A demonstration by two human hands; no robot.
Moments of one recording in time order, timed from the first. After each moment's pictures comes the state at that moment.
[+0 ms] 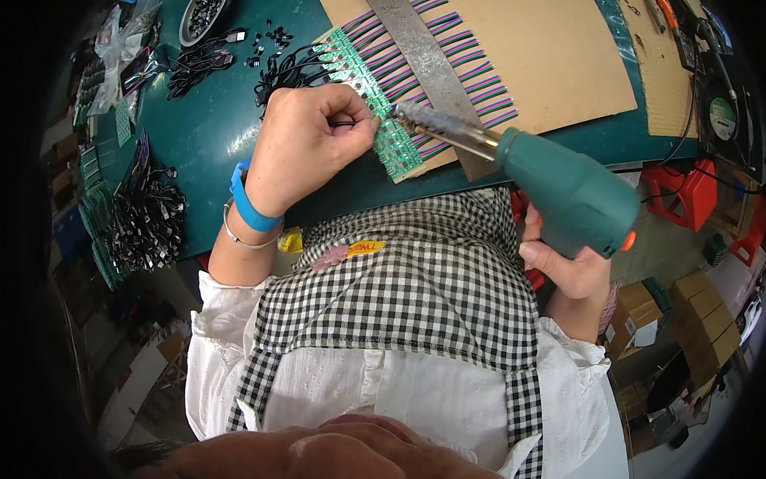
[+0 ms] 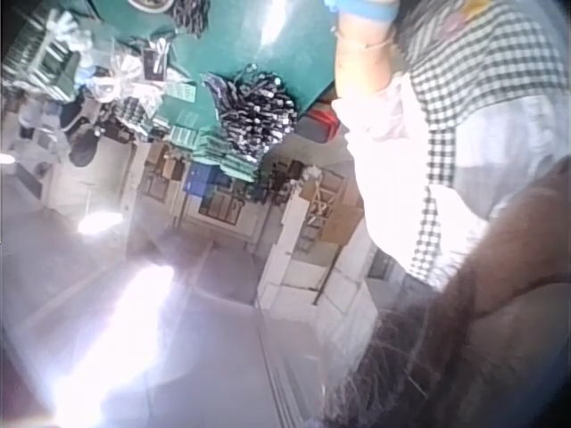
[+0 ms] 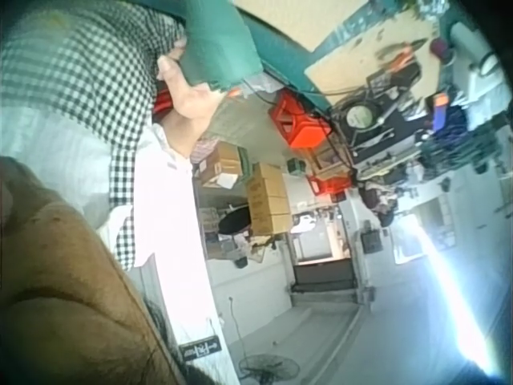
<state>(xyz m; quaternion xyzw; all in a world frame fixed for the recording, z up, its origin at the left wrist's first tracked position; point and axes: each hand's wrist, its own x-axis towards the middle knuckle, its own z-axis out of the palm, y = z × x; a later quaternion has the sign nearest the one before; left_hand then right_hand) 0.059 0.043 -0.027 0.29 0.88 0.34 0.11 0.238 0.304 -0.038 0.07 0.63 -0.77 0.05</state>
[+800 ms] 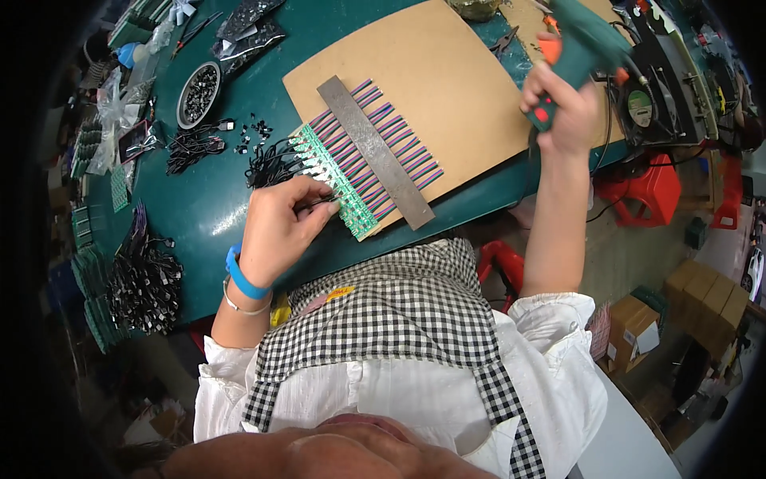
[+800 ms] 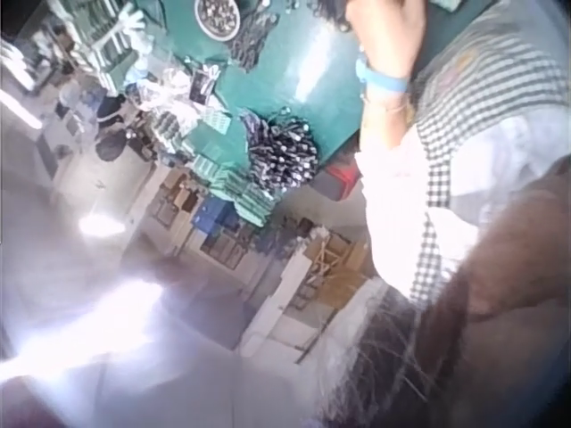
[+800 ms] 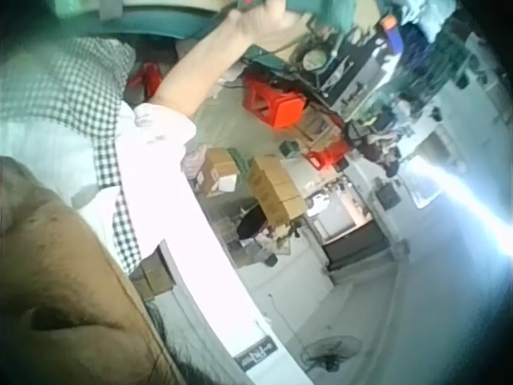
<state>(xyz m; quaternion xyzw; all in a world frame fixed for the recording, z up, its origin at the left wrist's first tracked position) 0.075 0.043 -0.006 0.26 0.88 0.38 0.13 0.094 0.385 -0.021 0.05 0.57 -0.78 -0.23</state>
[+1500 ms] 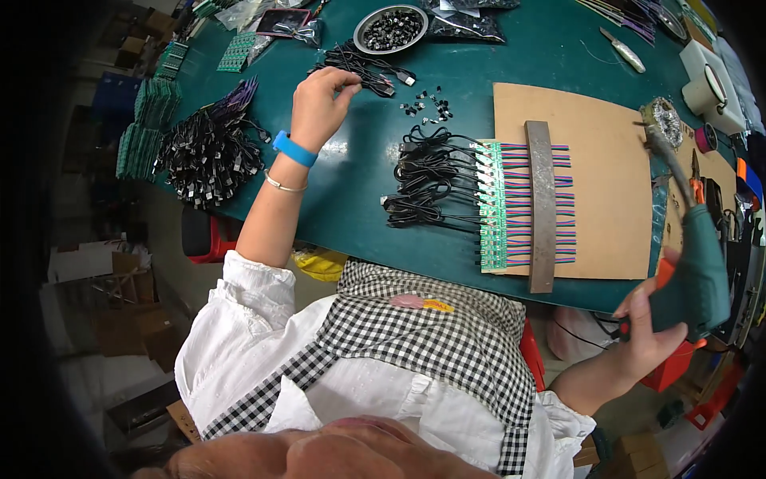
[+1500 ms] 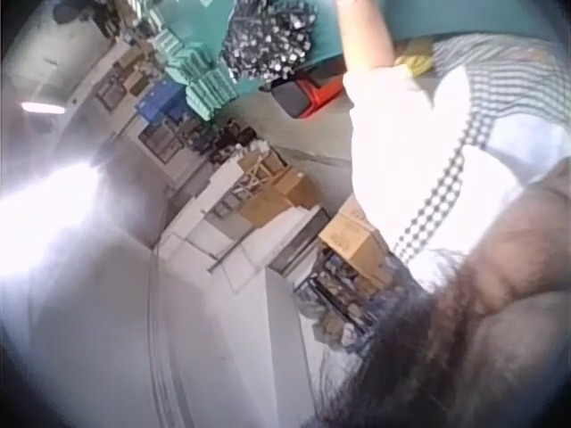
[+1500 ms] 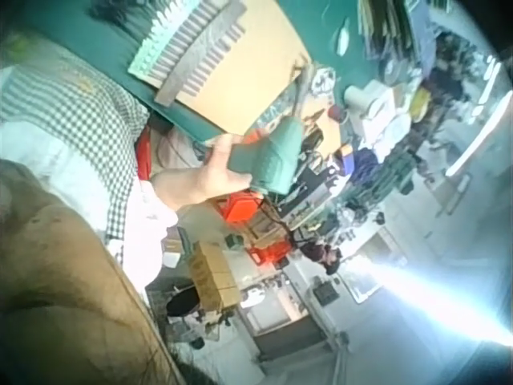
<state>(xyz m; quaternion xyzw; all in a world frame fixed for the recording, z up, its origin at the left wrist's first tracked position) -0.020 -0.121 -0.040 0.09 0.95 0.22 -0.22 0.151 0.316 0.031 0.05 0.76 -0.62 -0.19</state>
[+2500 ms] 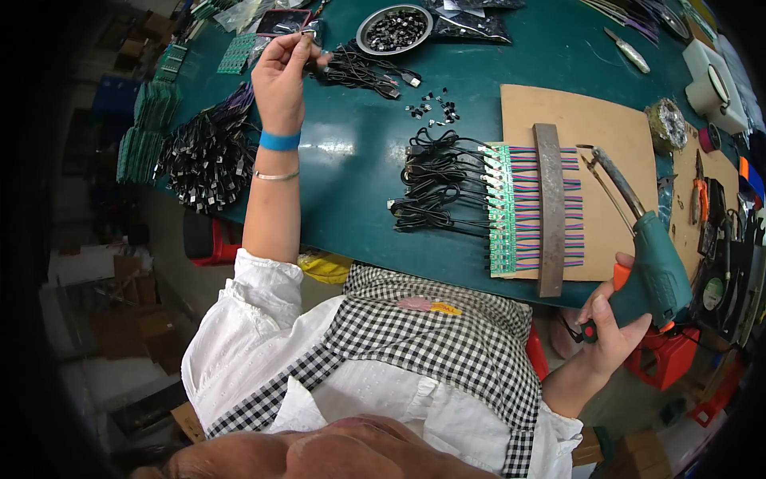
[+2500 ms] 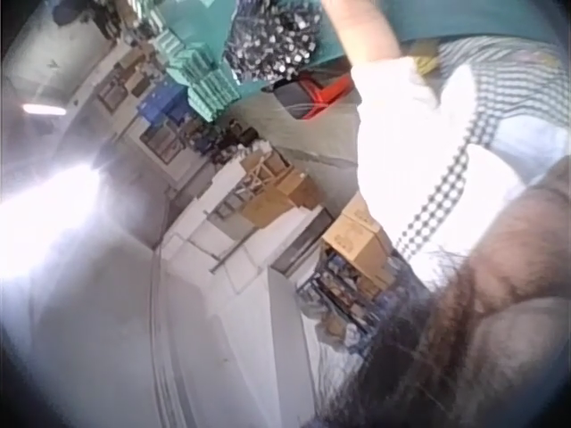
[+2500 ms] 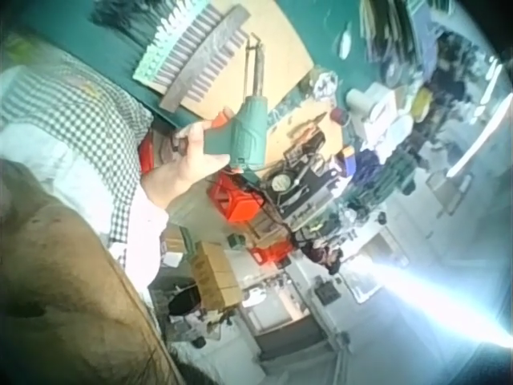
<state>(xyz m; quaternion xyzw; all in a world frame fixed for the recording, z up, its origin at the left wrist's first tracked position) -0.043 -0.136 -0.006 0.08 0.69 0.66 -0.29 0.165 0.292 -0.006 0.05 0.66 -0.74 -0.11</state>
